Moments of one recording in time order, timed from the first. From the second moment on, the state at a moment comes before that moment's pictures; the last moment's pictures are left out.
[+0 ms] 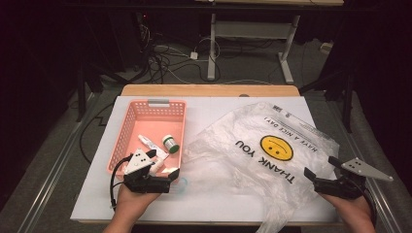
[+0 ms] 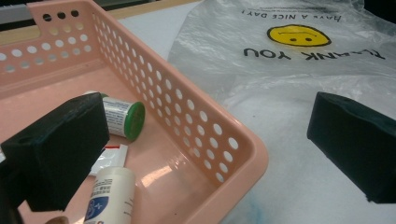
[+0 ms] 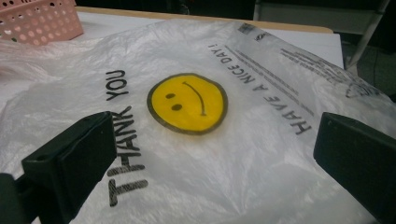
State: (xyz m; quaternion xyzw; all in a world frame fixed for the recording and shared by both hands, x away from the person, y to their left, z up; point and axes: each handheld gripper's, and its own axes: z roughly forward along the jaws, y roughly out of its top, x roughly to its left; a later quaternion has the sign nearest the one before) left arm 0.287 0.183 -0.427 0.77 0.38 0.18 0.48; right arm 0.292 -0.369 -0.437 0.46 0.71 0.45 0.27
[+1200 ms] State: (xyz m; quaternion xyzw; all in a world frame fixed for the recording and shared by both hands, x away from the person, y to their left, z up) left arm 0.281 0.186 -0.428 0.77 0.36 0.18 0.50; right arm 0.332 -0.231 -0.431 0.32 0.83 0.43 0.16
